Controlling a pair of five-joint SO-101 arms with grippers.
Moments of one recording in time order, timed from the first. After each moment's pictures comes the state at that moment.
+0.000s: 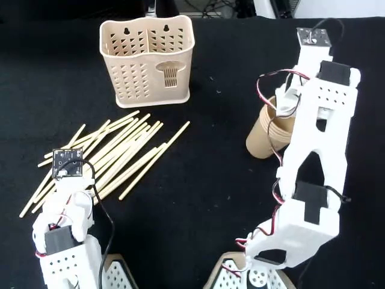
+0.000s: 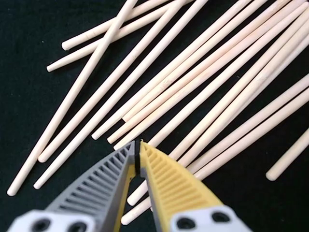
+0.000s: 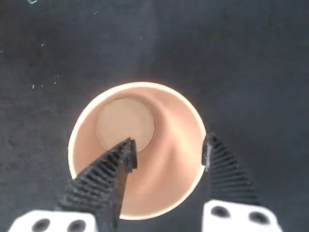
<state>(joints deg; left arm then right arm) -23.3 -101.8 96.6 66.0 -16.7 15.7 12.1 -14.6 89.3 13.3</state>
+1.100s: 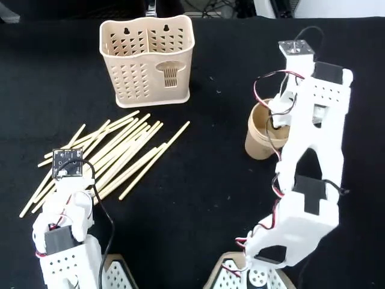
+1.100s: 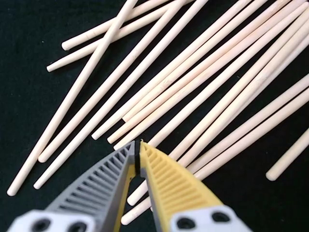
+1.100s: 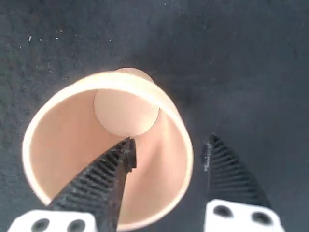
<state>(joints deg) -23.3 -101.8 96.6 66.0 -16.7 15.6 14.6 -13.2 91.4 23.3</state>
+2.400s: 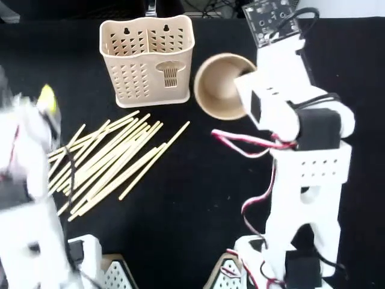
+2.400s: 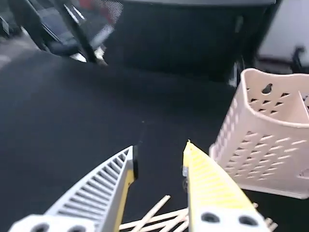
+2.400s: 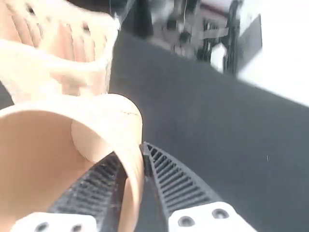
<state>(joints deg) -20.6 -47.0 27.0 53.2 -1.0 -5.3 -24.5 -11.5 79.7 18.2</state>
